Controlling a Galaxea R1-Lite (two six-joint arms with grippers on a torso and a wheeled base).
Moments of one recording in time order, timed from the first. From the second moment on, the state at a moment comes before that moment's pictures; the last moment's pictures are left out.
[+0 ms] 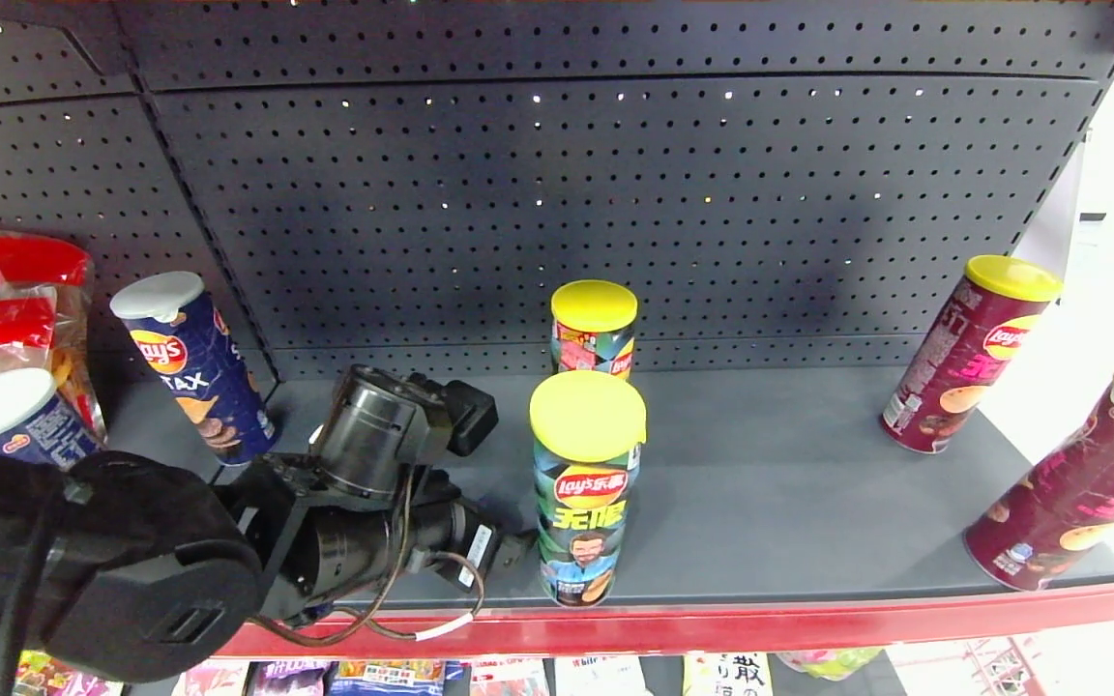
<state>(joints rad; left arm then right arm) -0.69 1.78 -0.77 -0.31 0.12 -0.04 0.00 0.00 0.00 0.01 -0.01 0.01</state>
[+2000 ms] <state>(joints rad) -0.54 0.25 -0.47 0.72 0.23 -0.08 0.00 0.00 0.00 0.01 -0.01 0.01</state>
